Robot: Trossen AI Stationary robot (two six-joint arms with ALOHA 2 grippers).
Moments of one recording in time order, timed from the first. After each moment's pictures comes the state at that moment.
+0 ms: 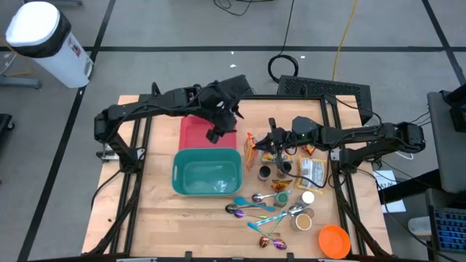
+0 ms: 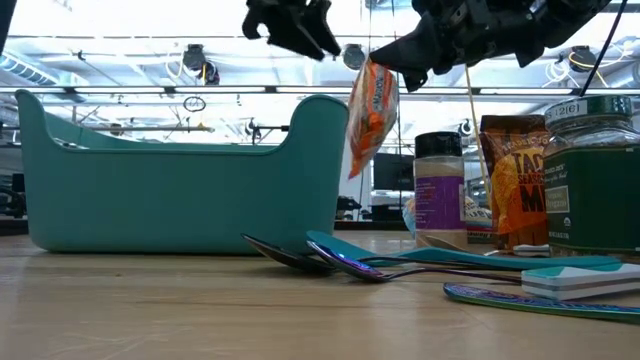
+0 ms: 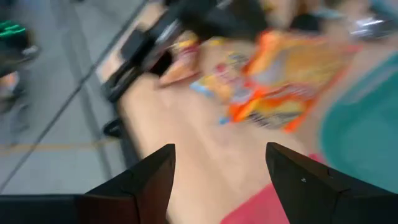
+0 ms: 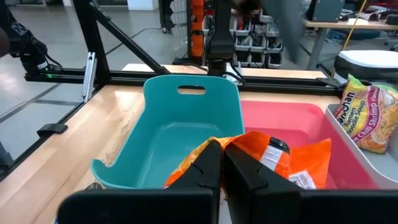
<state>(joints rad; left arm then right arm) 0.25 1.69 1.72 -0.80 0.18 0.99 -0.15 1.20 0.65 0.37 -0.27 -0.05</state>
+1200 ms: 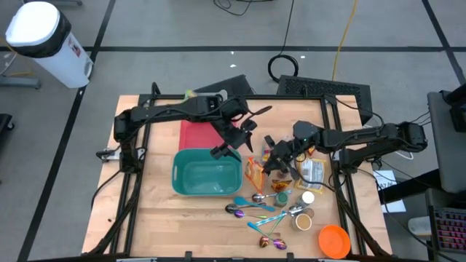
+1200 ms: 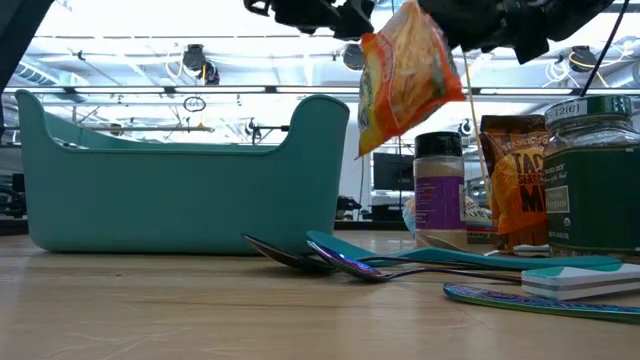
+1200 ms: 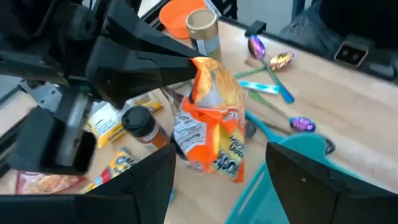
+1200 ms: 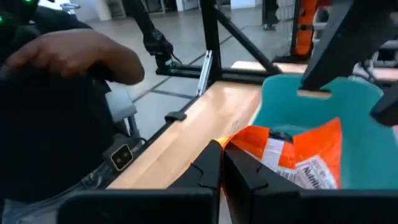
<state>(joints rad) 0.19 1.88 1.83 -0.86 0.67 0.91 -0.09 1.16 0.65 0.33 -0.65 0.01</state>
